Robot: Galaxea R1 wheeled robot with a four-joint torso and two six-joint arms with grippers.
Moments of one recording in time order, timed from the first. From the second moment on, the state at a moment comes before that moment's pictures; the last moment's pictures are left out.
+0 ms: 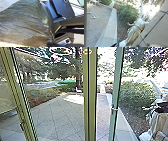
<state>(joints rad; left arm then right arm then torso) 1.63 3.00 -2.66 -0.33 -0.04 0.36 -0.17 2.25 -2.37 -0.90 -0.59 0.55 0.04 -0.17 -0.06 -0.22</state>
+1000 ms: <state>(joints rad) 1.64 3.00 -2.66 -0.34 -0.04 0.36 -0.23 2.27 -2.51 -1.01 -0.43 0.53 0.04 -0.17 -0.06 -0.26</state>
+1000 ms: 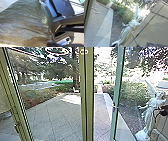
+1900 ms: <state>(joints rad) 1.64 3.00 -2.66 -0.34 -0.04 0.36 -0.26 2.28 -2.61 -1.06 -0.35 0.49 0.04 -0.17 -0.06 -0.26</state>
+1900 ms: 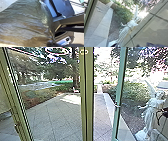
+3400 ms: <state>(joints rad) 1.65 3.01 -2.66 -0.34 -0.04 0.36 -0.24 2.42 -2.72 -0.87 -0.44 0.51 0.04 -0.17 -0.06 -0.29</state>
